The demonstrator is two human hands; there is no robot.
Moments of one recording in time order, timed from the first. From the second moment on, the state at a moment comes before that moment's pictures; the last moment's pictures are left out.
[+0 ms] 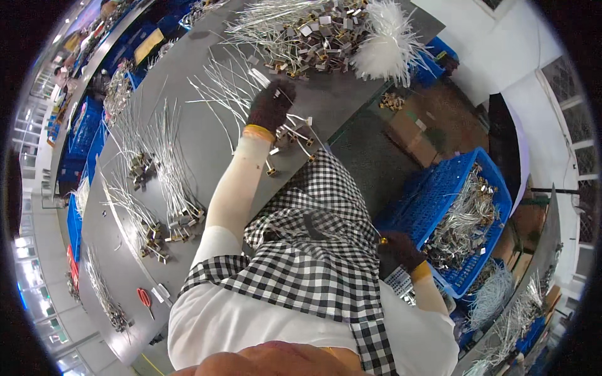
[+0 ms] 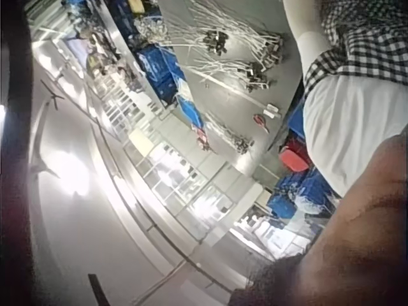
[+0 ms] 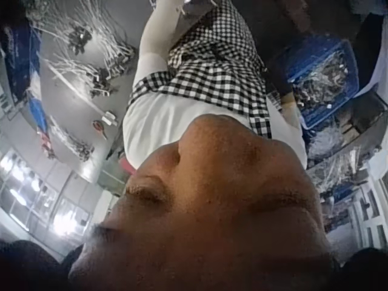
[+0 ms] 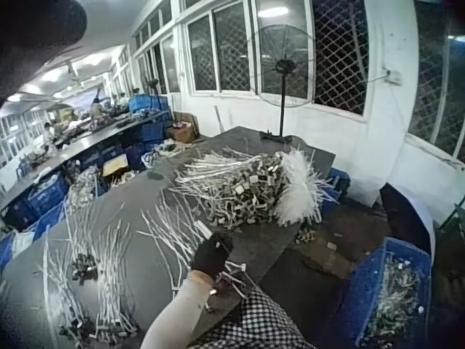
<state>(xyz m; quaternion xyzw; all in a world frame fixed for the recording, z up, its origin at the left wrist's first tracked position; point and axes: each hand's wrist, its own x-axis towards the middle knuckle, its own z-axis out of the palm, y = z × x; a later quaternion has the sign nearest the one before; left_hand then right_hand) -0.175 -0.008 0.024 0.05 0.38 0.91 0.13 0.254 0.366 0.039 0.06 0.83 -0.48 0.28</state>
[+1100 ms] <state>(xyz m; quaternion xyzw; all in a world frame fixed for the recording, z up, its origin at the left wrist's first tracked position) 0.007 -0.008 0.140 0.32 0.83 0.44 -0.10 0.059 0.184 0.113 -0.14 0.80 -0.58 0.03</state>
